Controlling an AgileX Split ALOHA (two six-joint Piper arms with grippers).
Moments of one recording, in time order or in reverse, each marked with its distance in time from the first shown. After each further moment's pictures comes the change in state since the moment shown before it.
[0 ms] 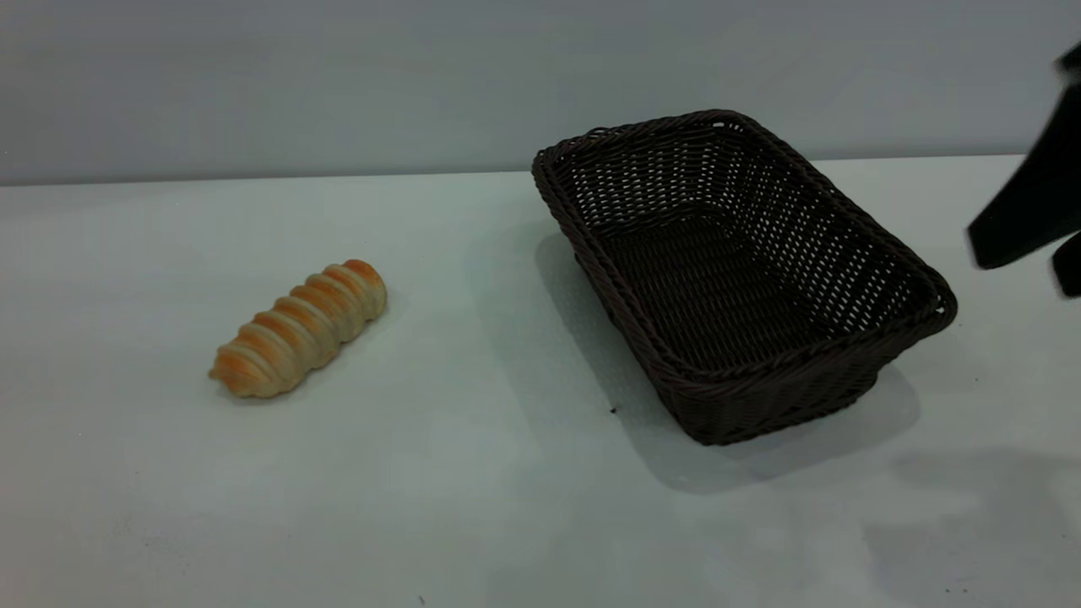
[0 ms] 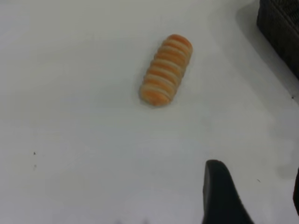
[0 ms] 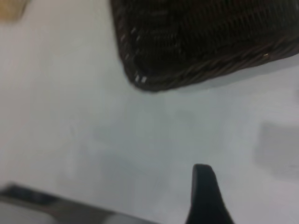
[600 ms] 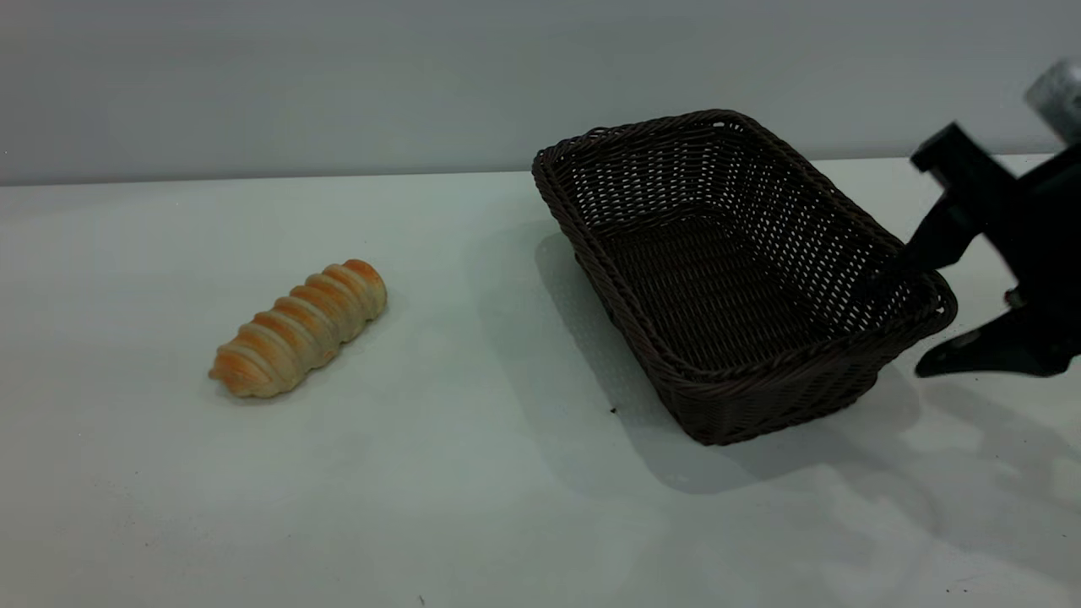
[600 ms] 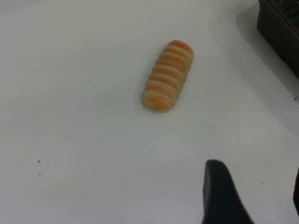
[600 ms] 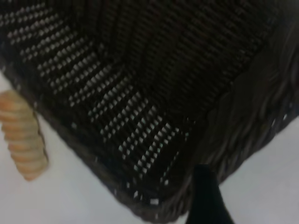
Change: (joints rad) left arm 0.000 0.000 0.000 0.001 -0.013 0.026; right arm 0.000 0.405 -0.007 0.717 -0.177 -0.140
